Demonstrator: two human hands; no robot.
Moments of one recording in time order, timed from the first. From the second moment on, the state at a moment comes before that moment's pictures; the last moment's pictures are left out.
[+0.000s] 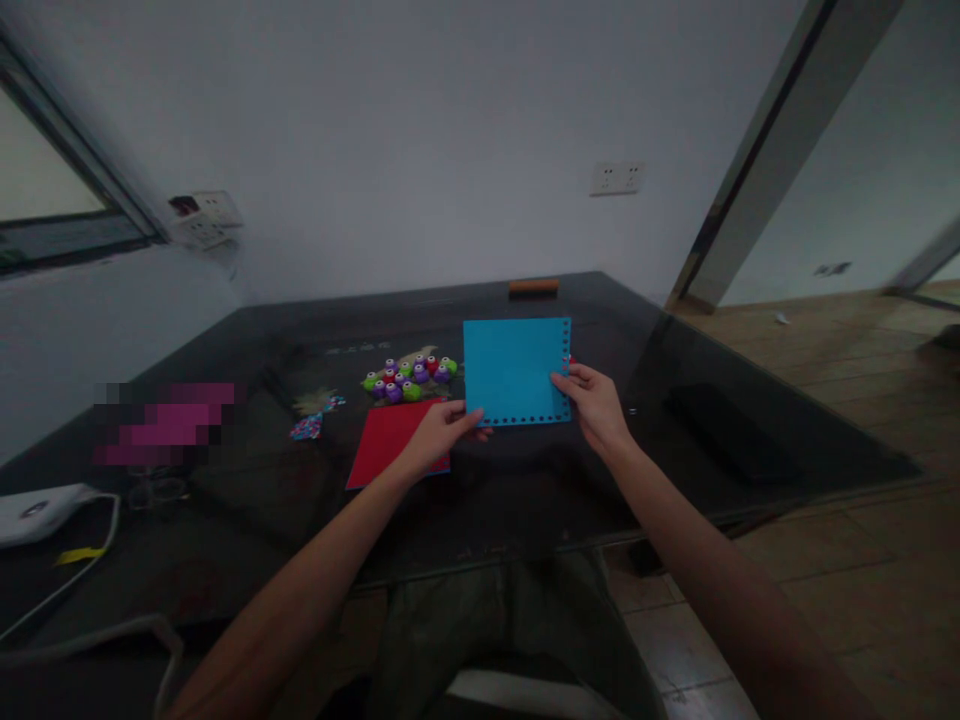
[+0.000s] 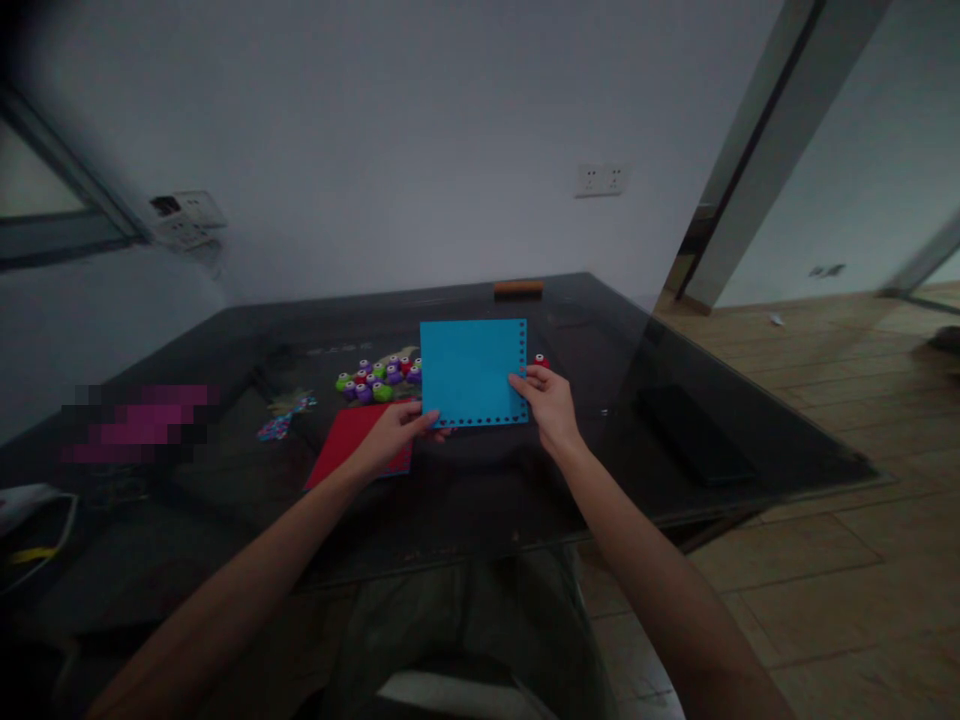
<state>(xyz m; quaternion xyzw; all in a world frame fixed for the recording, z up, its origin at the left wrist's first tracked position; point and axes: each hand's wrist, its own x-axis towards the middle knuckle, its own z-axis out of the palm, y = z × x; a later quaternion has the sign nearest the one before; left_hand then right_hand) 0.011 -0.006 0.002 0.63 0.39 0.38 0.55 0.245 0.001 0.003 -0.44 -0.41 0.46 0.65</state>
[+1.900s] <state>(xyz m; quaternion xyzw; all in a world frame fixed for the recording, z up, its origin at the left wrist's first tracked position) 0.043 -0.046 0.009 0.94 0.28 0.19 0.10 0.375 0.005 -0.008 -0.58 -0.40 0.40 0.58</state>
